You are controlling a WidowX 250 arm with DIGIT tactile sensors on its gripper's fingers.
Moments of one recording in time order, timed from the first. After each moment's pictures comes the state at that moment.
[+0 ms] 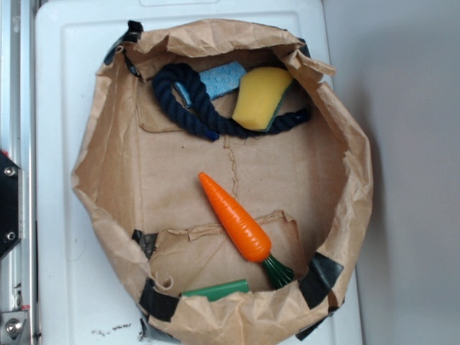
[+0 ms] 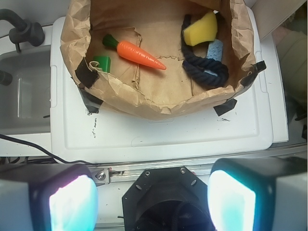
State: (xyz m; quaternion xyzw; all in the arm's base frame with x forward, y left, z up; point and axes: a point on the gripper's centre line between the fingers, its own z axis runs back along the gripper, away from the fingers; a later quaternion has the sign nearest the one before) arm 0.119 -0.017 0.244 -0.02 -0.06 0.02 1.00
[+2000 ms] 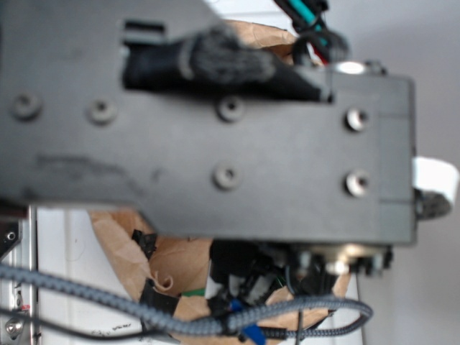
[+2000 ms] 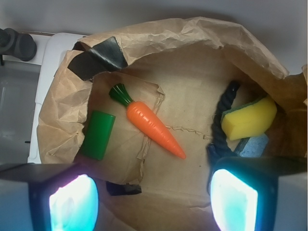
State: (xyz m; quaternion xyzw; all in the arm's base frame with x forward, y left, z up) arm 0.268 -0.036 0.185 -0.01 0.00 -0.10 0.99
